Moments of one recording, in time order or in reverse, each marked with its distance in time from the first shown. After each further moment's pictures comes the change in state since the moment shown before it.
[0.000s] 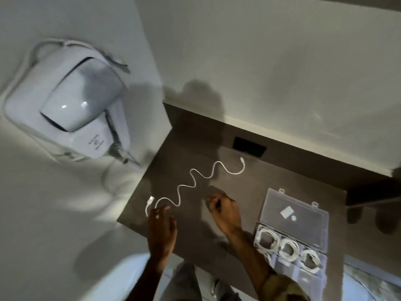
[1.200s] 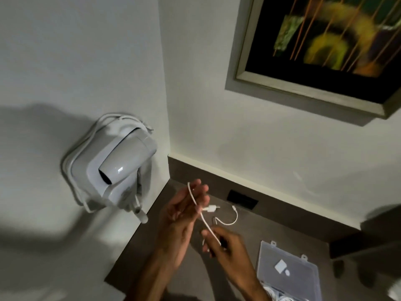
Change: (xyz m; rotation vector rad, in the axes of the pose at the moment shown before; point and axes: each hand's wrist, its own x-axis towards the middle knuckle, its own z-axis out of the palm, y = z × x) left_hand 0.088 0.143 -0.169 -1.692 -0.390 0.109; right_hand -0.040 -0.151 -0.090 0.257 -0.013 -0.270
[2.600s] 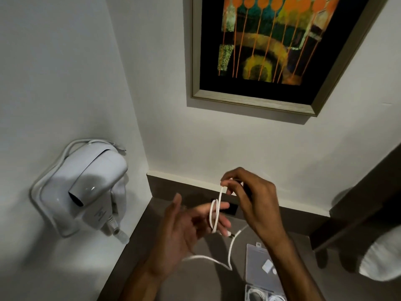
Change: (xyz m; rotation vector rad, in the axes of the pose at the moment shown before) left_hand -0.015 0.041 0.085 0.243 -0.468 -0.294; right_hand 0.027 -0.083 -0.131 -0.322 0.397 -0.438
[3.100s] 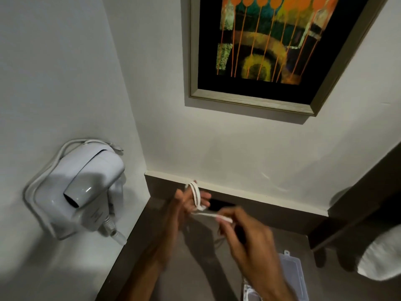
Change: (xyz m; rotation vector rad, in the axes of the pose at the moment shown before) left_hand 0.026 -0.008 -0.013 0.153 0.300 0.039; right_hand -0.073 -0.021 0.013 -0.081 -0.086 0.142
